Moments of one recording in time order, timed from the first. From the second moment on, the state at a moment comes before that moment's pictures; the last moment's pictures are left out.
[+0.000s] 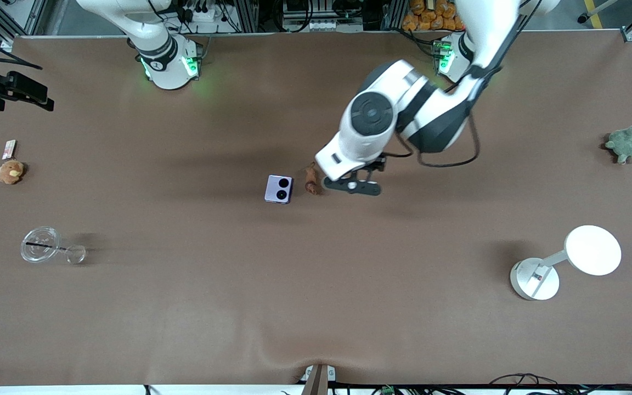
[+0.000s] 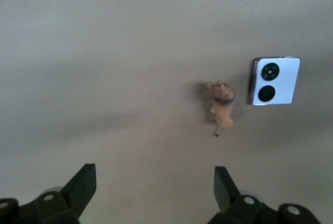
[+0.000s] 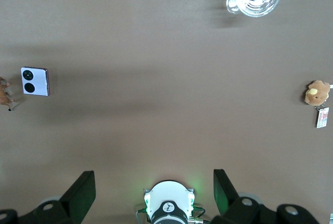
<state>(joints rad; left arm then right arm) -0.48 0.53 -0.32 -1.47 -0.01 1.85 -0.60 0.03 -0.04 -0.05 -1.50 0.01 1.27 0.01</state>
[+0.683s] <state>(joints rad) -0.65 0.78 -0.31 -1.45 0.15 2.13 -0.93 0.03 -0.04 -0.05 -1.50 0.01 1.26 0.01</state>
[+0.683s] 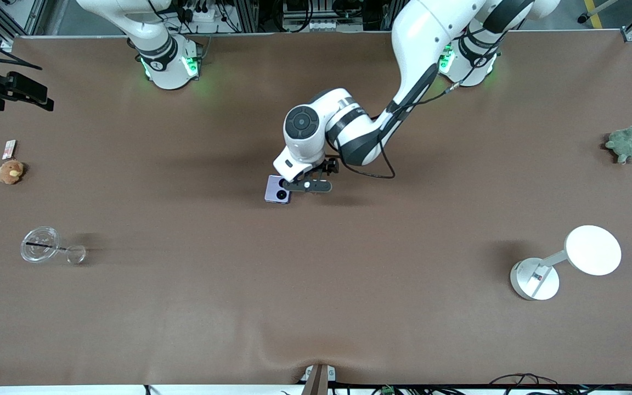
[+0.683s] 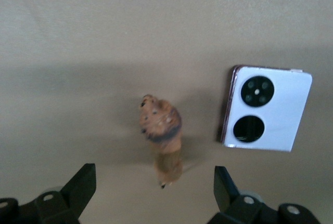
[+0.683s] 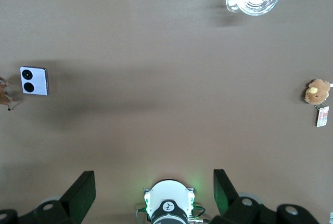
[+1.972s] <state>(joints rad) -0.61 0.73 -0.24 -1.39 0.15 2.09 -1.05 0.20 0.31 -0.04 -1.55 0.16 1.54 0.26</state>
